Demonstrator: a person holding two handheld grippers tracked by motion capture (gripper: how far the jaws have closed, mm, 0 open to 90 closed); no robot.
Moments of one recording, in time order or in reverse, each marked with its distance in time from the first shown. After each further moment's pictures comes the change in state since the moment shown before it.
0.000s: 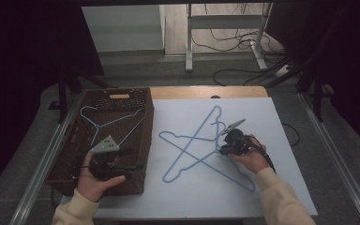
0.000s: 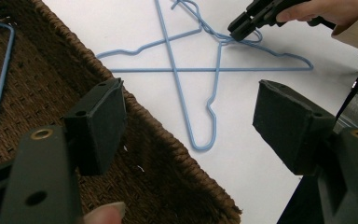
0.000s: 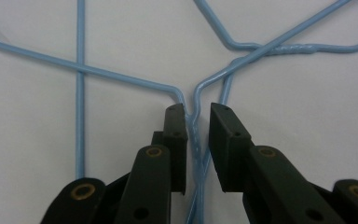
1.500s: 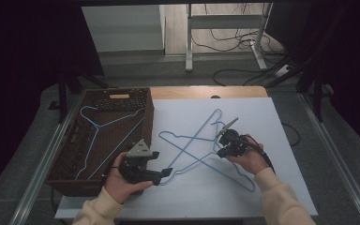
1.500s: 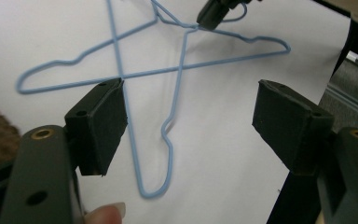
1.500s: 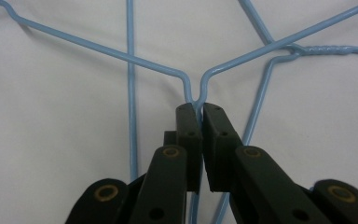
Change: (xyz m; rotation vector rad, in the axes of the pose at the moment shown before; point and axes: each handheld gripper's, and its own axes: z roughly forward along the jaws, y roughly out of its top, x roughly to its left) left arm -0.048 0.021 0.057 0.095 -0.067 0.125; right arm 0.024 0.016 -0.017 0.099 0.032 -0.035
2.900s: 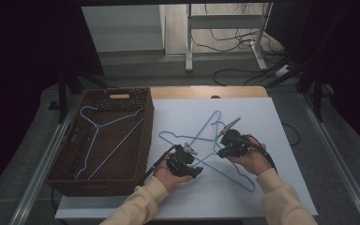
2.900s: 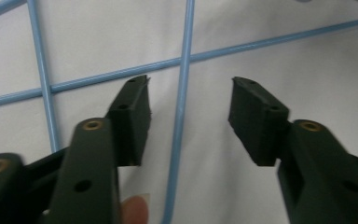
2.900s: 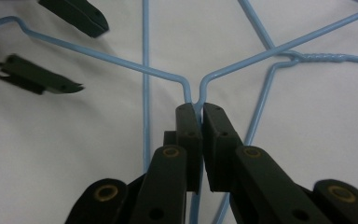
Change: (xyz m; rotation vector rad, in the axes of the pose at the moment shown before) left arm -0.005 0.019 0.147 0.199 -0.006 -0.001; right arm 0.006 -0.001 -0.014 -0.022 0.006 -0.021
